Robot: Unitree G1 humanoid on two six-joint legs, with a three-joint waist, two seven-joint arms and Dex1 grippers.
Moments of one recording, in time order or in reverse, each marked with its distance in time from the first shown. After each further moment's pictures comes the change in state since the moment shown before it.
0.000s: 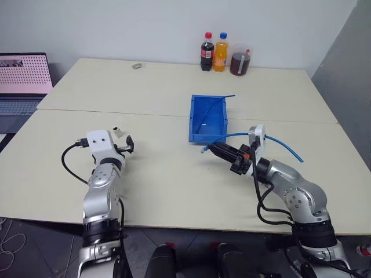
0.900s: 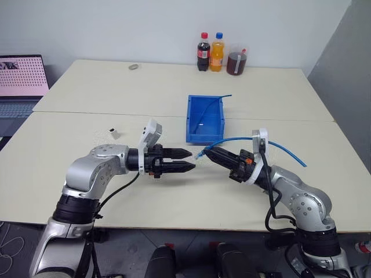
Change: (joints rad) left arm -0.090 0.417 -0.362 -0.238 -0.465 0.390 -1.246; right arm 0.057 0.012 -0.034 -0.111 0.163 0.107 -0.005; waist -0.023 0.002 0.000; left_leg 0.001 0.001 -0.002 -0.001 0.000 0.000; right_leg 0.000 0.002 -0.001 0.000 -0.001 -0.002
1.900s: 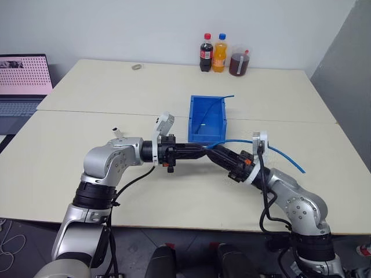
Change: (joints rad) left arm -0.160 -0.141 -0.032 0.126 -0.018 0.102 0.000; right arm 0.038 0.067 -0.022 -0.001 -0.035 -0.012 -0.033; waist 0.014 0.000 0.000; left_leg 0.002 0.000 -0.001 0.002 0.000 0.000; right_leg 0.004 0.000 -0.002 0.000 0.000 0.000
